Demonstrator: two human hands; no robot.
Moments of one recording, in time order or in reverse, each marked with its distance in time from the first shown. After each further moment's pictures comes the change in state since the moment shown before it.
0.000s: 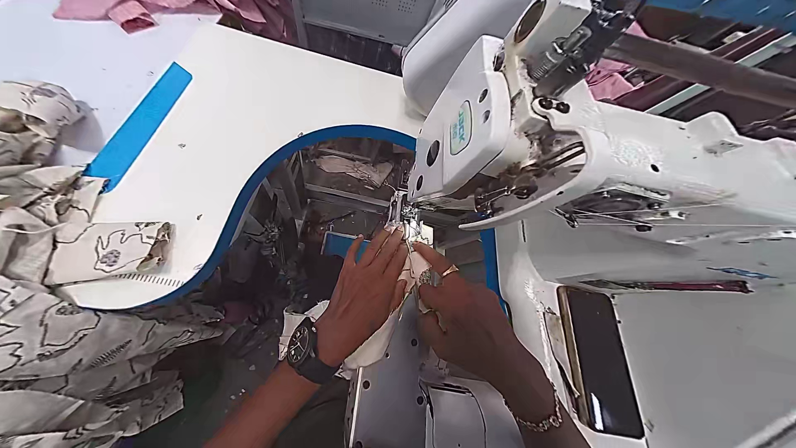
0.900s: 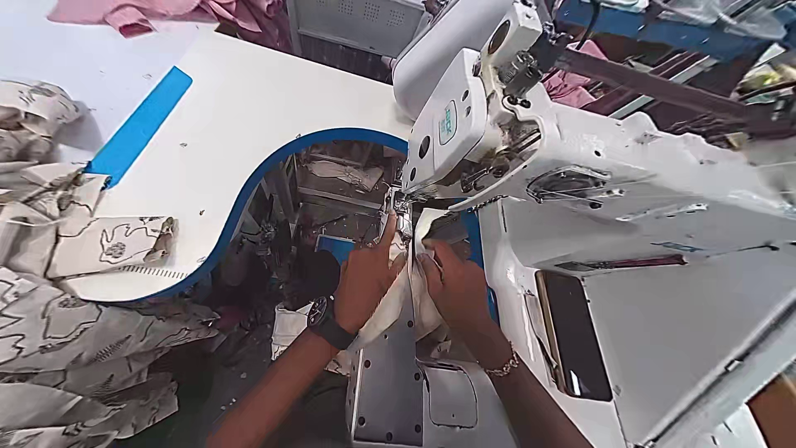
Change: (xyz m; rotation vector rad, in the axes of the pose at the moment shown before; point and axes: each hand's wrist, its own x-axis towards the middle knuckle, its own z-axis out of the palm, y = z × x) left_hand 0.020 0.019 -0.020 -0.171 -0.344 -0.455; right_hand 0.009 -0.008 0.008 -0.025 0.173 0.398
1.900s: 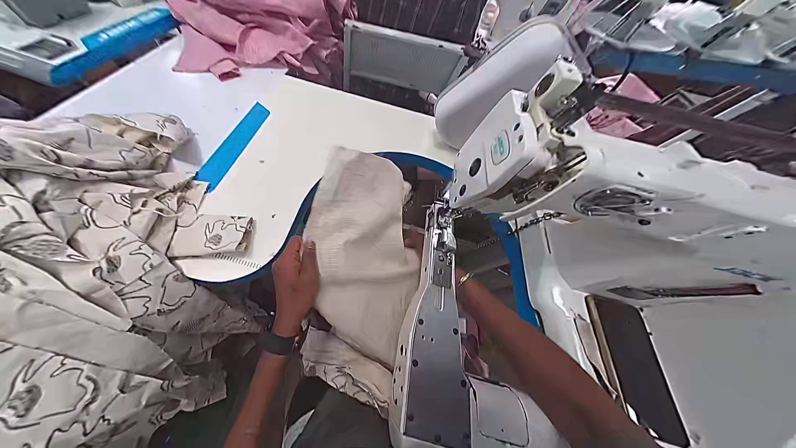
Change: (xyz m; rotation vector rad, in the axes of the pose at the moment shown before) left_hand -0.059 -0.129 -0.057 -0.394 0.754 -0.190; right_hand 0.059 0.012 0.117 0.766 -0.485 0.194
